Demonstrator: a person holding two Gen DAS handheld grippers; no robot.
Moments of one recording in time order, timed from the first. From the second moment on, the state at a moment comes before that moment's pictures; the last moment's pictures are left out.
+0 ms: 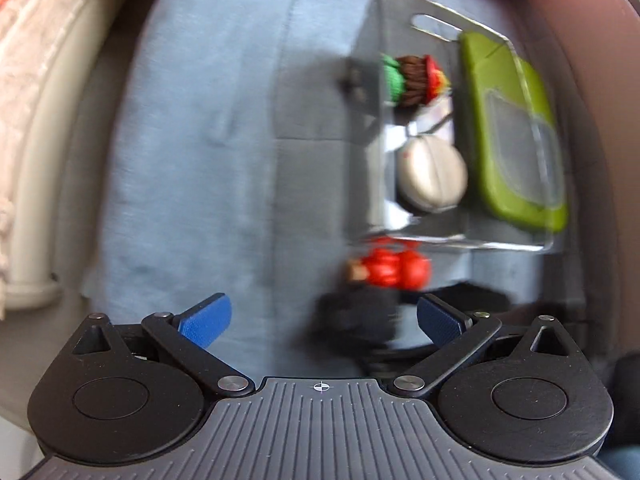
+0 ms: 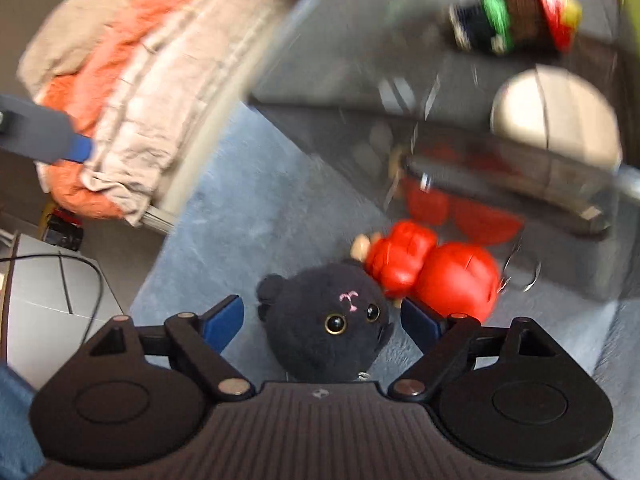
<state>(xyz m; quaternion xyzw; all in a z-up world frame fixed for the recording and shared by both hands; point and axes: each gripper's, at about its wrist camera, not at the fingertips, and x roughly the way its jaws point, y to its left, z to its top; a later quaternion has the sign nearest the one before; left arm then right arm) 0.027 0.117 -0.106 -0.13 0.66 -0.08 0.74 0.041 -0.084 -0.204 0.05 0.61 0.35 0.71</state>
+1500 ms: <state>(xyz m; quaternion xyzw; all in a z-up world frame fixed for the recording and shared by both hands) 0.053 0.054 -0.099 -0.03 0.60 -0.11 0.79 0.116 -0.140 -0.108 -0.06 0.49 0.16 0.86</state>
